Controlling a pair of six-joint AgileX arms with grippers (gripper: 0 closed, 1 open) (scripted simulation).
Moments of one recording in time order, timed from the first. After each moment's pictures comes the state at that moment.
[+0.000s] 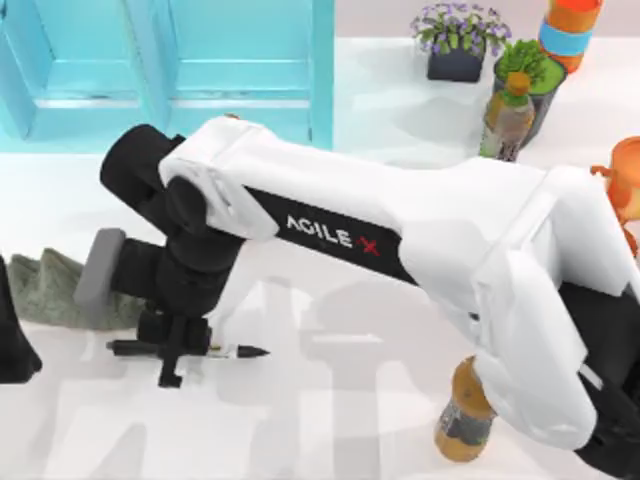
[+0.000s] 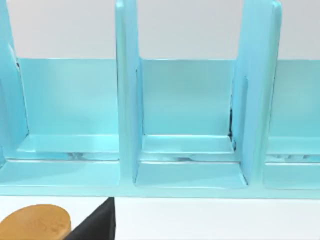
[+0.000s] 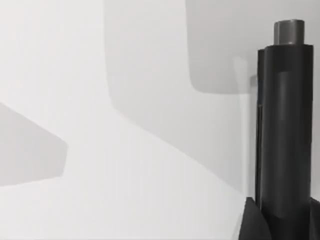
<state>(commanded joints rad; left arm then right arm) 0.00 0.00 0.00 0.00 0.00 0.00 0.91 2.62 2.29 -1.02 -0.29 -0.53</state>
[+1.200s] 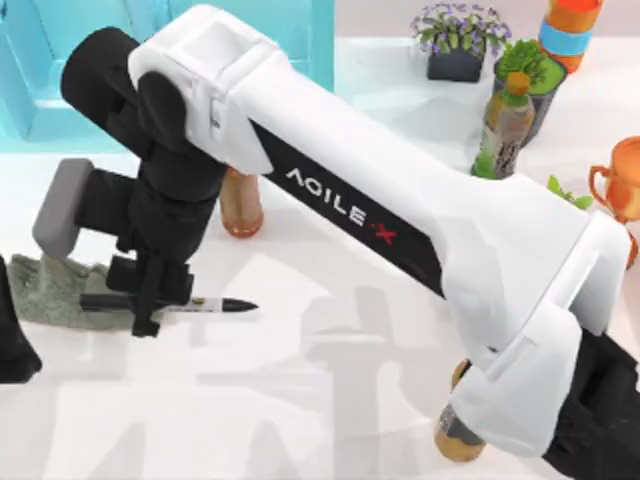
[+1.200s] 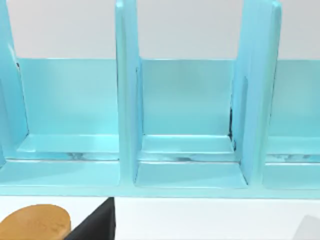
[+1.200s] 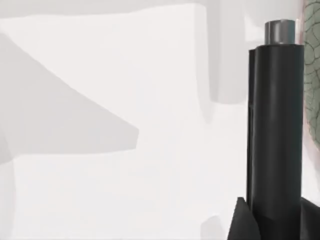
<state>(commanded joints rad) 0.00 0.00 0.00 0.00 0.00 0.00 0.92 2.74 2.90 -1.50 -0.29 -0.55</state>
